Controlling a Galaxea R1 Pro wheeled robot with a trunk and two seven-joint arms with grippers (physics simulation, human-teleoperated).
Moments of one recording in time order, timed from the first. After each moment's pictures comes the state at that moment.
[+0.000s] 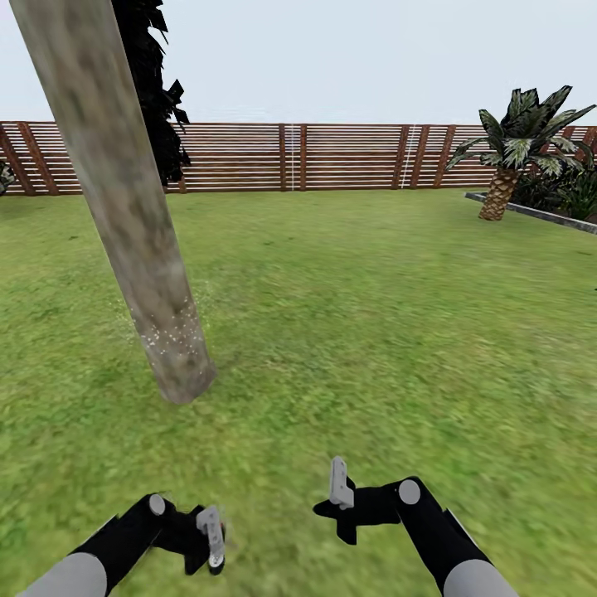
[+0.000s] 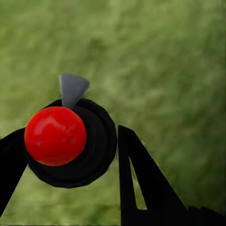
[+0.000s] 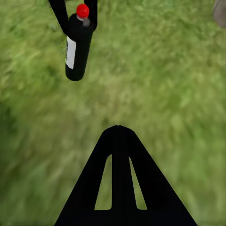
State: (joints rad) left arm -0.58 0.16 -0.30 -0.45 -0.52 0.01 -0.87; right arm -0.51 0.05 0.00 -0.72 0.69 -0.32 1.08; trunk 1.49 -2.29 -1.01
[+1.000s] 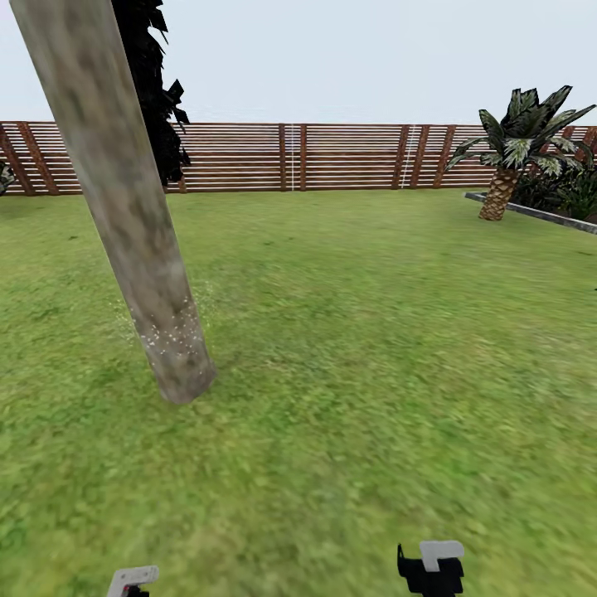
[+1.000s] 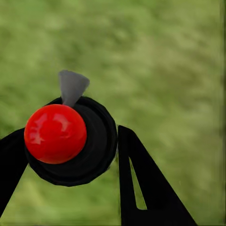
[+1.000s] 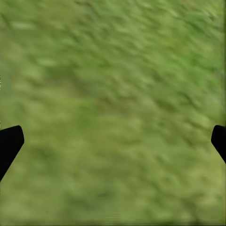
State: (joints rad) left arm -0.43 0.19 -0.28 -0.03 0.40 -0.27 -0.12; right arm -0.43 0.00 -0.14 -0.09 0.30 -0.49 -0.27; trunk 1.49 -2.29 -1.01
